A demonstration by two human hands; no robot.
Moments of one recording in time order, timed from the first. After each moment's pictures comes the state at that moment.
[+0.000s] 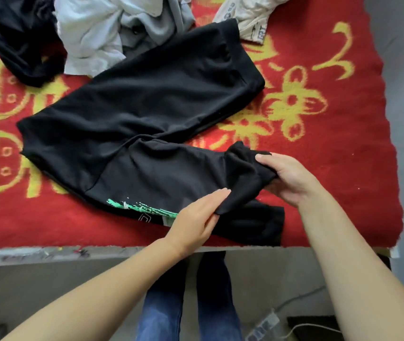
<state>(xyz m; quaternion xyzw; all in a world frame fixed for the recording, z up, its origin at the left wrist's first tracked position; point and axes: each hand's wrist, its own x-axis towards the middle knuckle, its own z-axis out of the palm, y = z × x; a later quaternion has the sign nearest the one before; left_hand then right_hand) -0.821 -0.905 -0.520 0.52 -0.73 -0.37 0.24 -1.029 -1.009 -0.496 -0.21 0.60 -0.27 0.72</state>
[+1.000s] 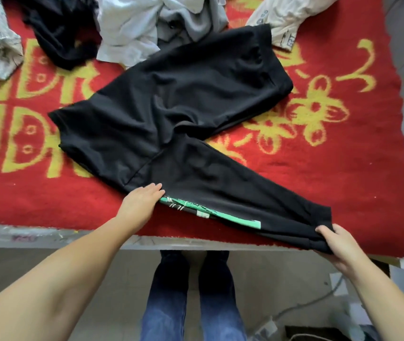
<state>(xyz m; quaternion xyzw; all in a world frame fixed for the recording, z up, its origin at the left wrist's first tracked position) -0.649 -0.886 -0.599 0.60 -0.76 -0.20 -0.14 -1.098 -0.880 -0.533 -0.17 0.83 -0.16 0.51</state>
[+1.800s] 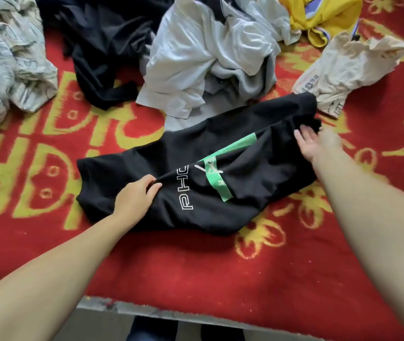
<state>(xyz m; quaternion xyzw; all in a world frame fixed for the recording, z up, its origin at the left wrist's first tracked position) -0.548 -1.026 -0.592 0.80 -0.52 -0.27 0.10 -0.886 -1.242 -0.516 0.00 0.62 -0.52 0.58</state>
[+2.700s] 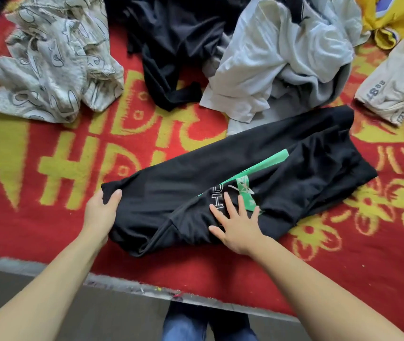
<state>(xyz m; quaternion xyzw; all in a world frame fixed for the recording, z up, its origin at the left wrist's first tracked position) -0.358 -0.946 -0.567 0.84 -0.18 -0.39 0.32 -0.663 -1.014 -0.586 -0.78 0.45 0.33 0.28</state>
